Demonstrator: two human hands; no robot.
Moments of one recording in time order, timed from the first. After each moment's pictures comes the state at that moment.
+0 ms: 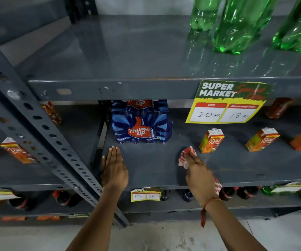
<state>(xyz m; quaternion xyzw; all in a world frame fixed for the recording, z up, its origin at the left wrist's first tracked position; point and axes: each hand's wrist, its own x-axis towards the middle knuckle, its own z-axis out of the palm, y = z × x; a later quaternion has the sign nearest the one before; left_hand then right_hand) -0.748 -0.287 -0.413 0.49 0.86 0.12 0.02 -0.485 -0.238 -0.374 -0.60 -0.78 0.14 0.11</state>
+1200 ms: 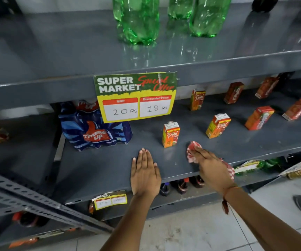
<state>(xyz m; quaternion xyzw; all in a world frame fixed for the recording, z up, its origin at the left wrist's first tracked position) -0.545 -0.249 -0.409 0.64 0.75 0.14 0.07 -0.321 -0.203 -0.383 -0.59 -0.81 0.06 0.04</state>
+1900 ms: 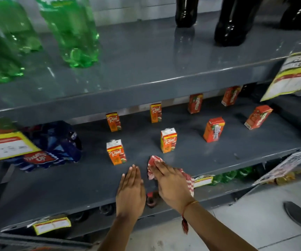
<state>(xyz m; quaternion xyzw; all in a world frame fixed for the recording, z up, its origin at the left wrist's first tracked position) -0.404 -0.225 -0.404 0.67 0.72 0.16 0.04 -0.250 -0.179 -0.388 -0.49 -0.86 0.09 0.09</state>
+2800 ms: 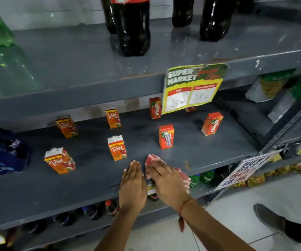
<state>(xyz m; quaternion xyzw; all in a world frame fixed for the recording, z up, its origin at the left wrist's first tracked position) -0.229 -0.157 -0.411 0.66 0.72 0.17 0.08 -0.087 -0.137 -0.377 -0.47 -0.87 0.09 0.10</state>
